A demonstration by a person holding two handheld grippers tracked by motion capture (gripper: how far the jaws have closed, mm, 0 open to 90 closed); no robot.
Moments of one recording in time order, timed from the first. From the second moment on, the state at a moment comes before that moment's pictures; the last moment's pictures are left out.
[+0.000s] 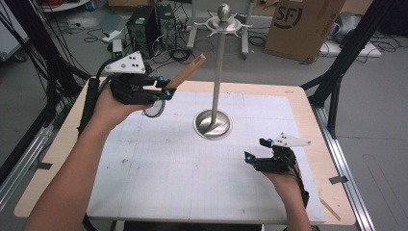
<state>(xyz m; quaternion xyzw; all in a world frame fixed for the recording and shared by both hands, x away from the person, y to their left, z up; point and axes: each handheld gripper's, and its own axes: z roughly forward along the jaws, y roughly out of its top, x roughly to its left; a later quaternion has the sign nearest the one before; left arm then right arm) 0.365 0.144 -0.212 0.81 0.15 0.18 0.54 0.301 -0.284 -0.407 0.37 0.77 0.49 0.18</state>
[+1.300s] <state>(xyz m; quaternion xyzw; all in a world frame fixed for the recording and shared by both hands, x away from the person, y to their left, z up) 0.398 0.119 -0.179 0.81 0.17 0.21 0.52 0.299 -0.286 -0.405 0.37 0.76 0.49 0.18</state>
